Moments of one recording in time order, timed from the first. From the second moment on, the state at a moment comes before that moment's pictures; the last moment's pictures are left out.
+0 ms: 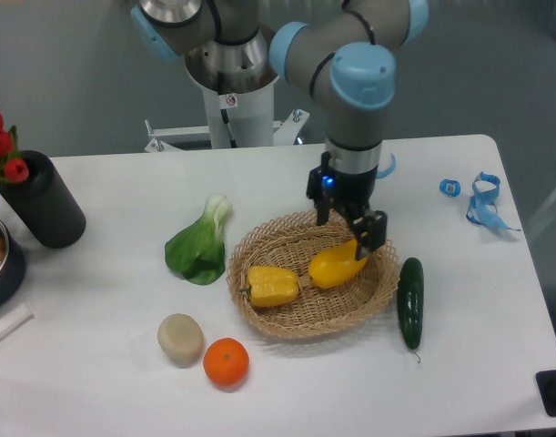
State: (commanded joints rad) arm 2.55 -1.80 -1.82 -0.89 1.42 1.51
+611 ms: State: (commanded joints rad) arm 2.46 -1.89 -1.82 -0.89 1.43 1.52
